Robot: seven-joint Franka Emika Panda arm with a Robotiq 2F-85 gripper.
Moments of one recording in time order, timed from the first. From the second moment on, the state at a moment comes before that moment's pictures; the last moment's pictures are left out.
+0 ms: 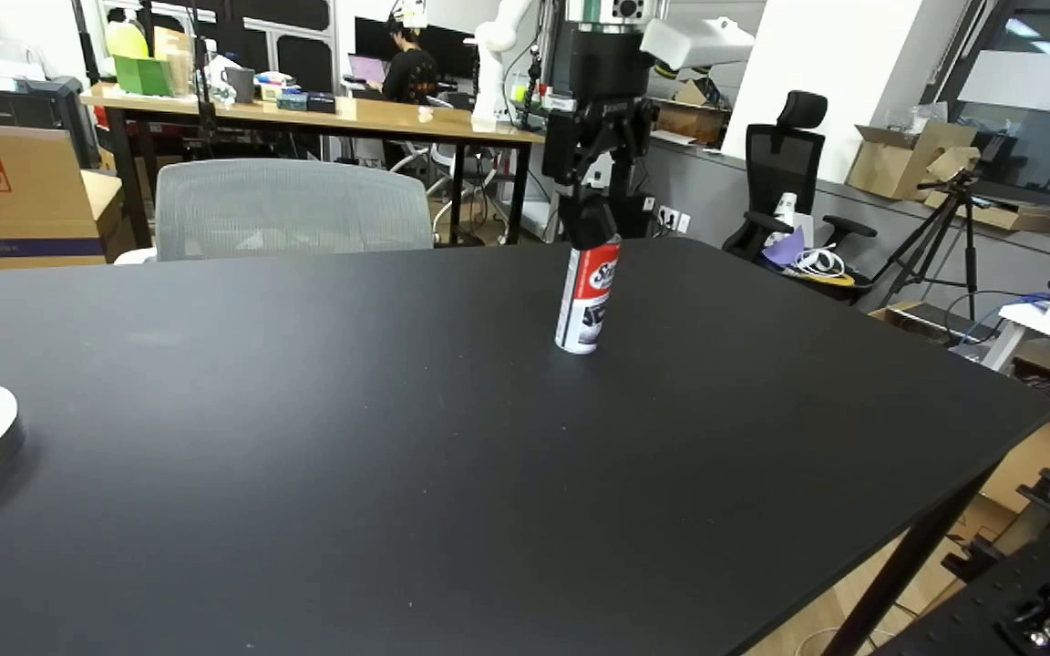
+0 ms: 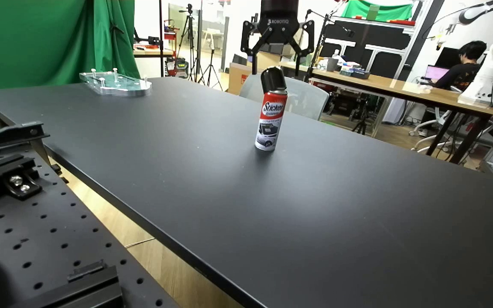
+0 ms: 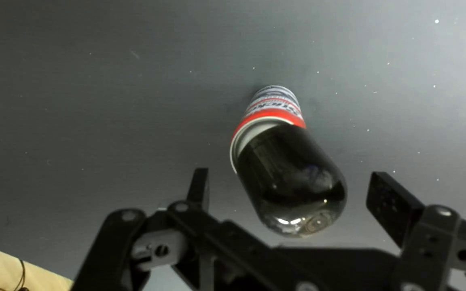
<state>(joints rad) 0.02 0.20 0.00 -2.25 -0.23 2.50 -0.22</state>
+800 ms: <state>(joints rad) 0.03 0.20 0.02 -2.22 -0.19 2.50 -0.22</state>
